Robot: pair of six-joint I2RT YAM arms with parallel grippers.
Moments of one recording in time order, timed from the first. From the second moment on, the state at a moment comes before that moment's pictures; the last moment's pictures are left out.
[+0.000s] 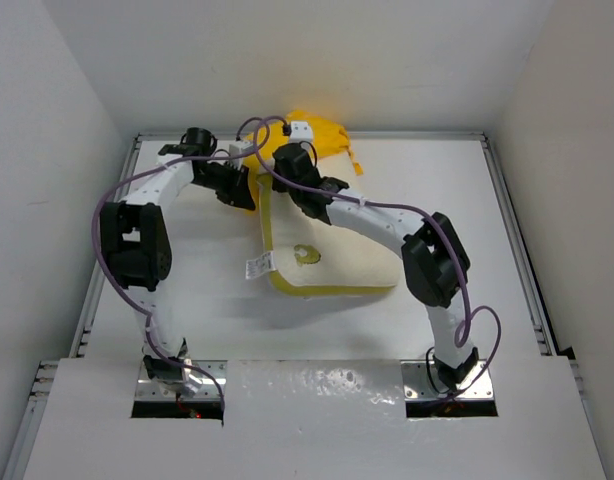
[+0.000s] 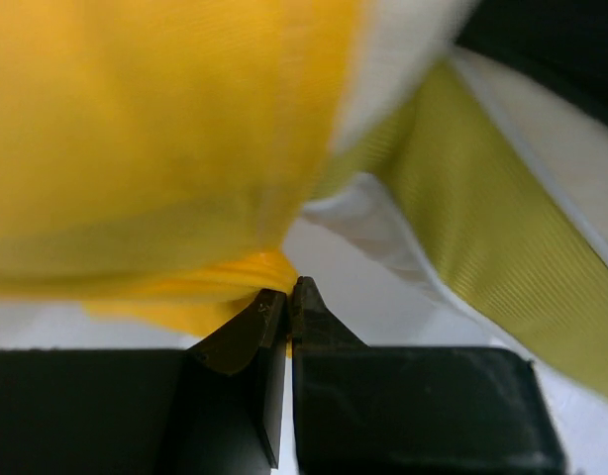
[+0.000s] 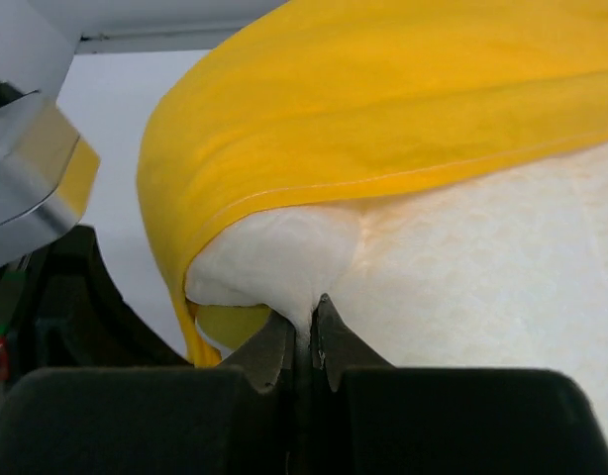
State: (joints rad) left arm -0.07 1.95 1.59 -0.83 0.79 0.43; right arm 0.76 2.05 1.65 -0.03 0.40 0.46
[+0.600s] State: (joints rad) left arm -0.10 1.94 1.71 -1.08 0.84 0.68; right arm 0.76 2.19 1.76 -0.05 0.44 0.59
